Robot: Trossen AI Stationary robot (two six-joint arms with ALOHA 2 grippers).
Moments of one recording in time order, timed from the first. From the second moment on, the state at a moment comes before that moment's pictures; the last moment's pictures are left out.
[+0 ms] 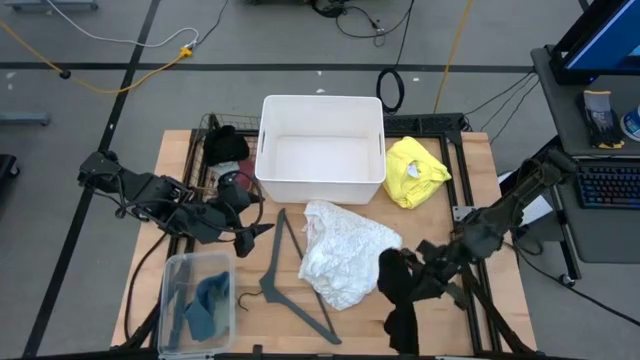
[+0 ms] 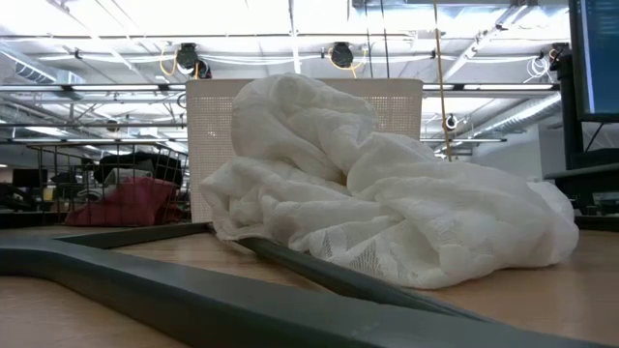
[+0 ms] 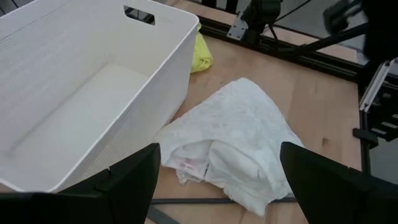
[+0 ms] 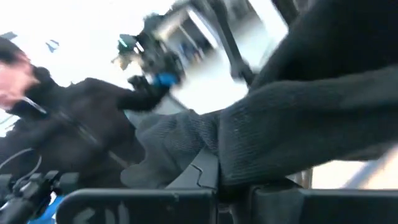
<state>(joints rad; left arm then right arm) -0.46 1.24 1.46 -0.97 -0.61 -0.64 0.69 1.00 0.69 0.31 0.00 0.75</state>
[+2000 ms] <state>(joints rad) -0.33 1.44 1.46 -0.13 -0.30 -0.40 0.42 1.24 0.88 0.78 0.13 -0.36</state>
